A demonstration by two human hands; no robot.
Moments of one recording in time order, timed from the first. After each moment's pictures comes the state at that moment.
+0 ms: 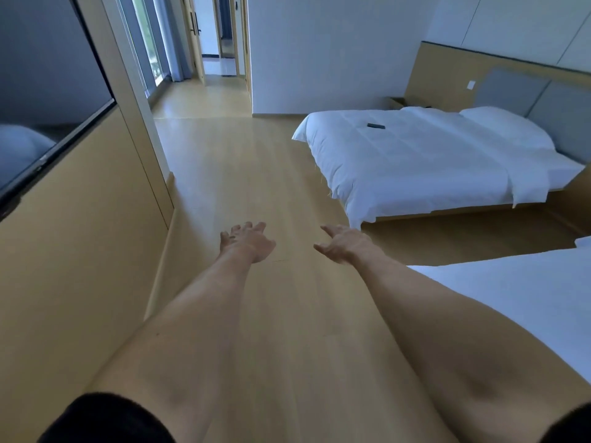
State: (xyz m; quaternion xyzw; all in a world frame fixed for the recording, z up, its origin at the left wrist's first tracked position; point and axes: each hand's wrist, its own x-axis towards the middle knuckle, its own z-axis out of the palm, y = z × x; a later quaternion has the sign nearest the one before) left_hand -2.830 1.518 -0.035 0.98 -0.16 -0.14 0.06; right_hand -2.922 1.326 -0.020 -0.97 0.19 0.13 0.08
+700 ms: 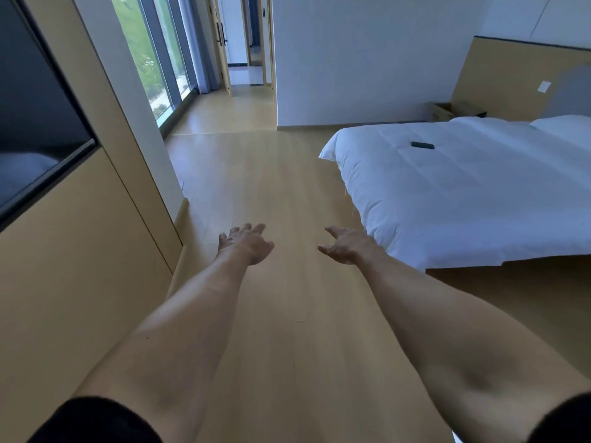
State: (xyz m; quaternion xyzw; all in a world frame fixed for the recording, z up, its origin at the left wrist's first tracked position) left_hand -2.441 1.389 -0.034 0.98 -0.12 -0.14 0.06; right_hand -2.512 1.174 -0.034 -0.97 0.15 0.14 0.10
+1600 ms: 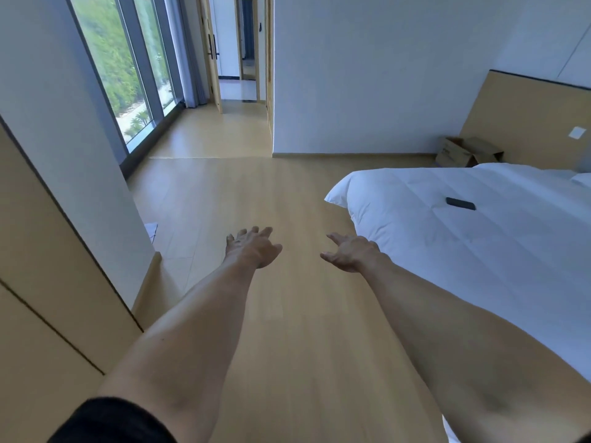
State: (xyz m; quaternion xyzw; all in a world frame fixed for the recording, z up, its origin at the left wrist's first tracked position) left_hand -1.859 1.283 -0.032 0.98 -0.16 -0.12 0.08; right_hand -1.943 1.079 -0.015 -0.98 0.16 0.14 0.06
